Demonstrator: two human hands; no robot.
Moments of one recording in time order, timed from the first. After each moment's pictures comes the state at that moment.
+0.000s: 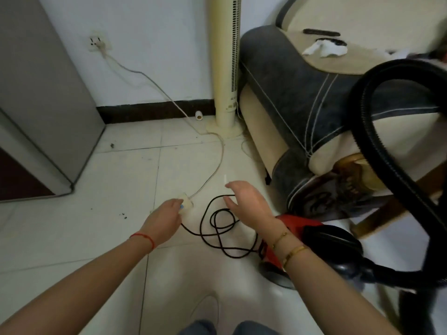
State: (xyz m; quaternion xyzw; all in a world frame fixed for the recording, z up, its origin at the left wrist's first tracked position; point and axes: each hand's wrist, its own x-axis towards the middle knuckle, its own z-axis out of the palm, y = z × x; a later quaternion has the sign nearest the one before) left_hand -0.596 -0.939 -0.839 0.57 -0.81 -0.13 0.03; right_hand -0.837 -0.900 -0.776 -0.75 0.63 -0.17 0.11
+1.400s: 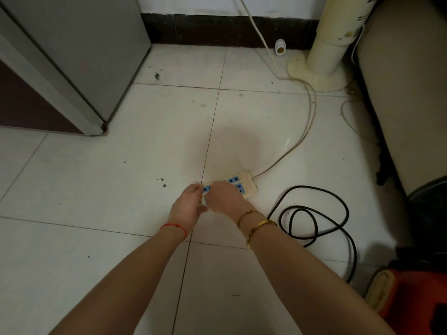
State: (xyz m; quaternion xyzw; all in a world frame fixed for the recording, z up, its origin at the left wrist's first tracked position) left_hand -0.486 -1.061 -1.048 0.69 -0.70 -0.20 0.06; right_hand -0.605 -1.093 -0.973 -0.74 0.58 0.09 0.33
